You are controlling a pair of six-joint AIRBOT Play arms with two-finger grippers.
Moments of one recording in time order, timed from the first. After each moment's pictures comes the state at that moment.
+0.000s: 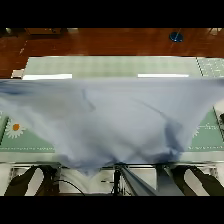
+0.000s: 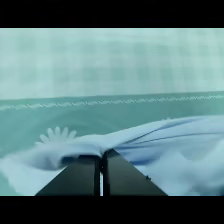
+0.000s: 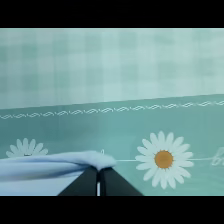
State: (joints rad) left arm 0.41 -0.76 1.45 0.95 -1.69 -1.43; right arm -0.35 -0.95 1.59 -1.29 1.71 1.48
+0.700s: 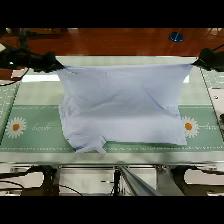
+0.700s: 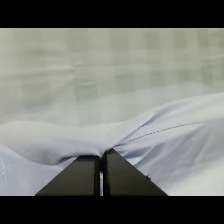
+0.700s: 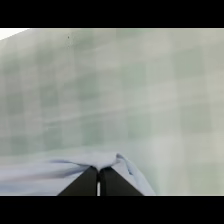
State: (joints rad) left arm 0.09 -1.50 1.45 0.87 -1.13 -1.28; right arm -0.35 -1.51 1.55 -1.08 1.14 1.43
